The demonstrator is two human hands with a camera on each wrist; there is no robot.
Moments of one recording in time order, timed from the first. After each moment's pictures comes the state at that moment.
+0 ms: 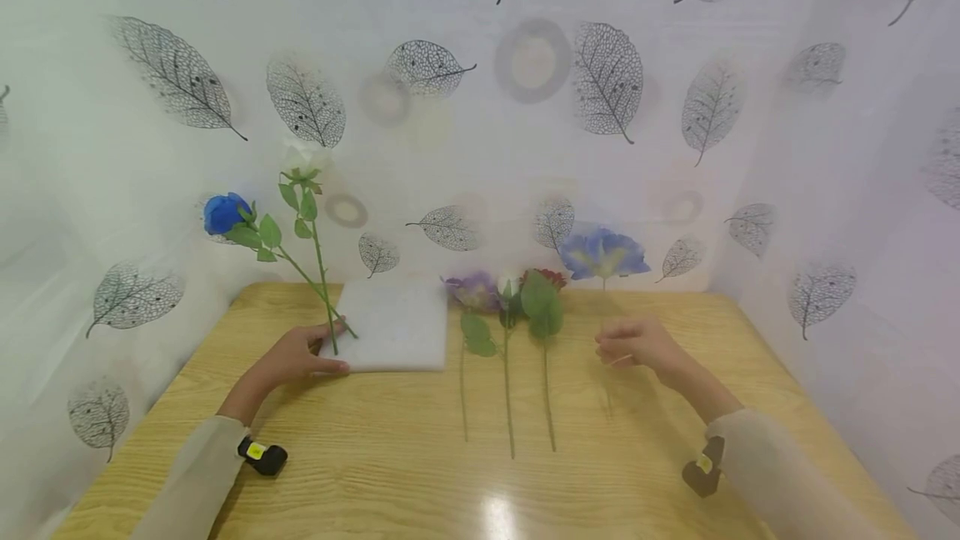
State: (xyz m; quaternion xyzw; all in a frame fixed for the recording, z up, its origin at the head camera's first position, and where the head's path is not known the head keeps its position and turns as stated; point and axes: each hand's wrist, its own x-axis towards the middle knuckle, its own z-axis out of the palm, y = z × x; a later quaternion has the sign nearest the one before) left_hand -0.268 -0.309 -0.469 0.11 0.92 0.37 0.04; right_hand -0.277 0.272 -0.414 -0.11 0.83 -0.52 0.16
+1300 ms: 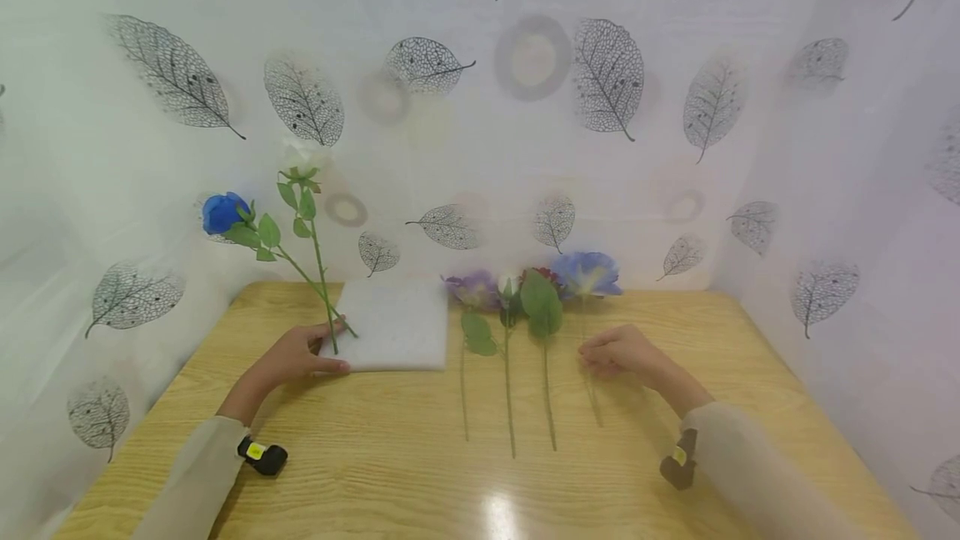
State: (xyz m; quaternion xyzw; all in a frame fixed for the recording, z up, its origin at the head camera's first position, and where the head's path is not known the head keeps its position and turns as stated) left_hand -0.268 -0.308 -0.469 0.11 0.92 0.36 0.04; right_hand -0.289 0.253 -0.437 -0.08 0.82 -0.52 0.22
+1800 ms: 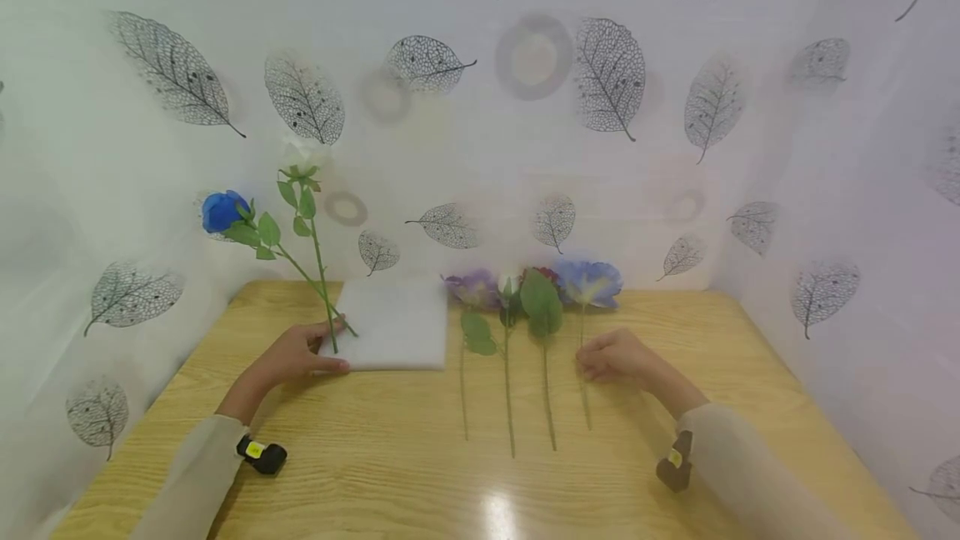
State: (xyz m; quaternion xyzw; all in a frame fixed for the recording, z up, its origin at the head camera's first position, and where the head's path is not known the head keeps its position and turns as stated) left_hand -0.266 -0.307 -0.467 0.11 0.92 0.36 0.04; right_hand -0.291 0.250 -0.445 -0.08 0.81 -0.53 0.25
